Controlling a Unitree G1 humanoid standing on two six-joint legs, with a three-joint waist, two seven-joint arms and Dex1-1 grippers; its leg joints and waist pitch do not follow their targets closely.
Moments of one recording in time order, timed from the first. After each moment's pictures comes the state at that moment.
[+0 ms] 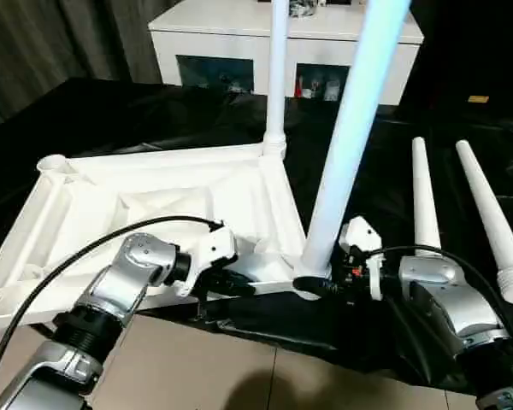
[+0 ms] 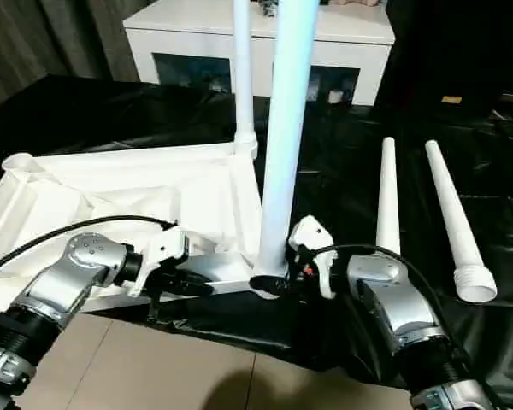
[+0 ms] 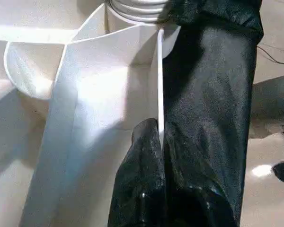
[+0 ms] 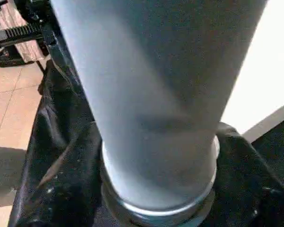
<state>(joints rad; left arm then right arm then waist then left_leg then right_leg) -0.50 0.43 -0.35 0.44 -0.04 0.18 -1.26 -0.34 -0.44 0.21 0.29 0.20 0.23 1.05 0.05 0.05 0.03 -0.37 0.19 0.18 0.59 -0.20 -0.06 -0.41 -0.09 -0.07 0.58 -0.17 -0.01</state>
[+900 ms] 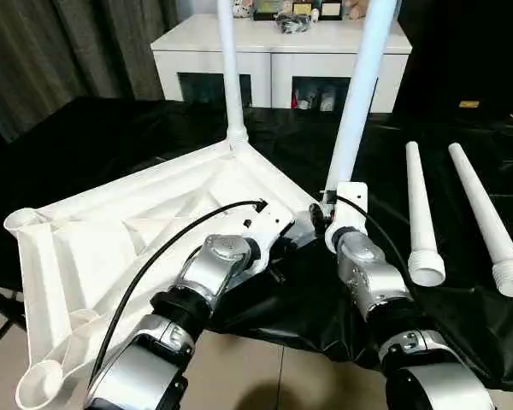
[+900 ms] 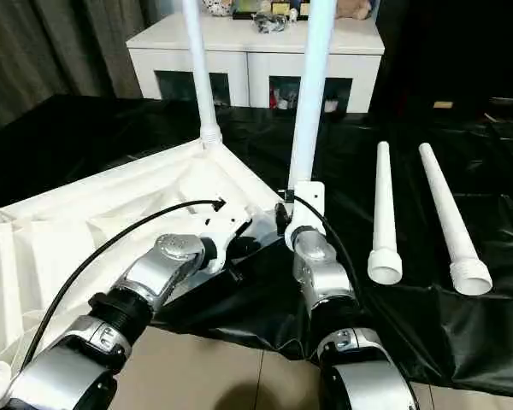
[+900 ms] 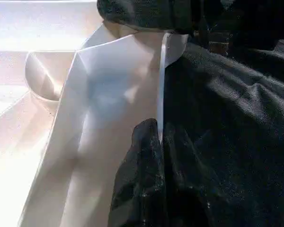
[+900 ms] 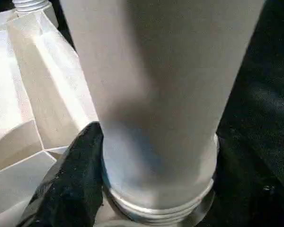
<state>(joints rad) -0.69 0.03 -0.27 0.77 0.06 0.29 -0.57 -0.63 0.00 -0.05 0.81 0.07 0.12 -0.05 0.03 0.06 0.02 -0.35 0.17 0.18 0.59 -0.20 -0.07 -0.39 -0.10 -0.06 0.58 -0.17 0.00</state>
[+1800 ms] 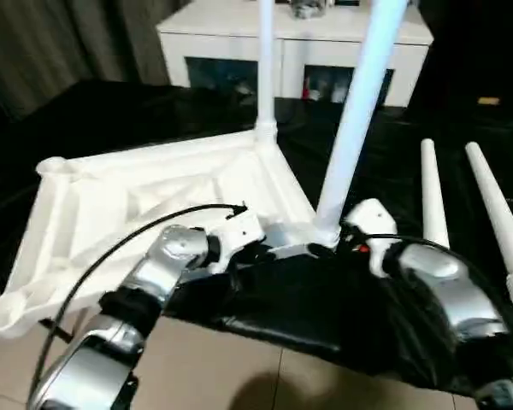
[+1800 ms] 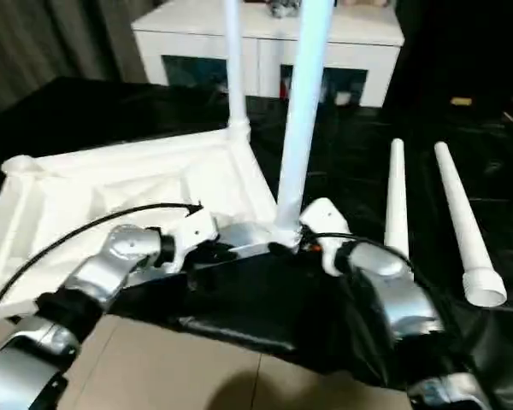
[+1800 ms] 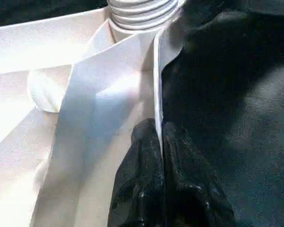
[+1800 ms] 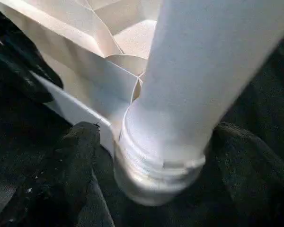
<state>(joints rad) -0.65 0.24 -0.33 0.78 0.10 -0.08 -0.90 -0.35 -0.43 0.15 0.31 0.07 0.15 0.74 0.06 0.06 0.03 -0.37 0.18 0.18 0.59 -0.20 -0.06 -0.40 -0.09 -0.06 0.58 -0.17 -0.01</state>
